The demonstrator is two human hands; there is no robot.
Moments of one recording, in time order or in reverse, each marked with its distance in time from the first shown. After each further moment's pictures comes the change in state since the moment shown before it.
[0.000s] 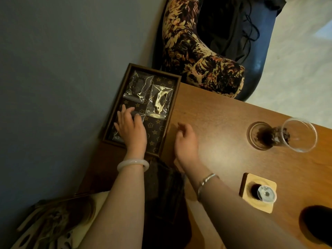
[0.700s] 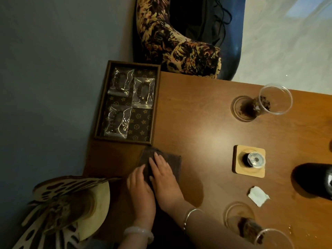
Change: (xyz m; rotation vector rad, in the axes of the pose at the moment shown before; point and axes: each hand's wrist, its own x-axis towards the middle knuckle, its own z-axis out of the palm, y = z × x) left_hand -0.182 -0.095 -0.026 0.440 -0.098 0.144; right_hand -0.102 0.124 0.030 -0.619 -0.300 -0.426
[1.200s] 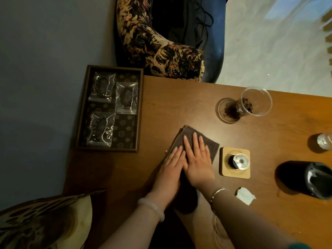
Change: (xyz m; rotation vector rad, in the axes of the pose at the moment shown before) left_hand 0.031 0.078 0.067 0.124 -0.579 0.633; right_hand 0.011 0.110 -0.084 -0.427 0.184 0.293
